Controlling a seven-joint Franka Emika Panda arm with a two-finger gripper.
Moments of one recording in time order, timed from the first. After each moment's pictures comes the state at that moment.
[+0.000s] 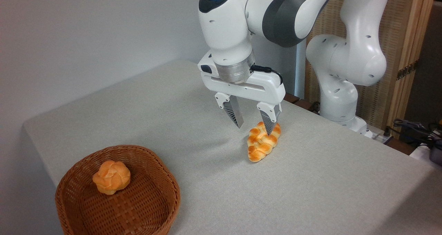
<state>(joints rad) -0.14 -0.39 0.12 -2.39 -0.04 1.75 0.46</state>
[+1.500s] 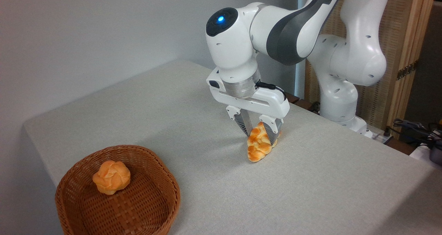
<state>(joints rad) -0.15 -0.39 0.12 -2.50 -0.03 1.84 0.51</state>
